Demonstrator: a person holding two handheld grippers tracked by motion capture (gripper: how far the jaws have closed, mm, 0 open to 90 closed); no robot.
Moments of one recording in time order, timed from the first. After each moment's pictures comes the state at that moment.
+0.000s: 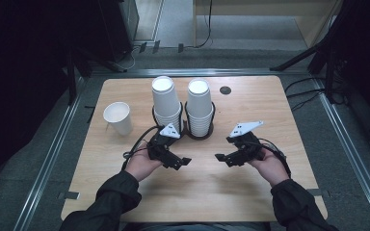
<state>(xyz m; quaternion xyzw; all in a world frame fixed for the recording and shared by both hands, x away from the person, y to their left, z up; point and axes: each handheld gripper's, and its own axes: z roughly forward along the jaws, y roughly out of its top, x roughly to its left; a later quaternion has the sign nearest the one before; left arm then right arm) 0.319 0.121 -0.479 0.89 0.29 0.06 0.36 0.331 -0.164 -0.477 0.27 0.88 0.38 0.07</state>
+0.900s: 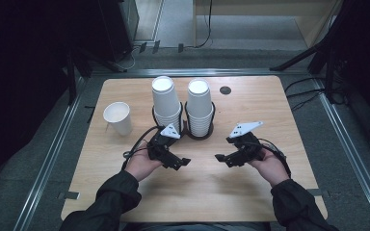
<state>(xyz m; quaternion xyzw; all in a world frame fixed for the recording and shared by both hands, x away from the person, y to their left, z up) 0.321 0.122 -0.482 0.89 0.29 0.05 0.35 0.331 -0.164 -0.477 0.27 0.89 0.37 0.06</state>
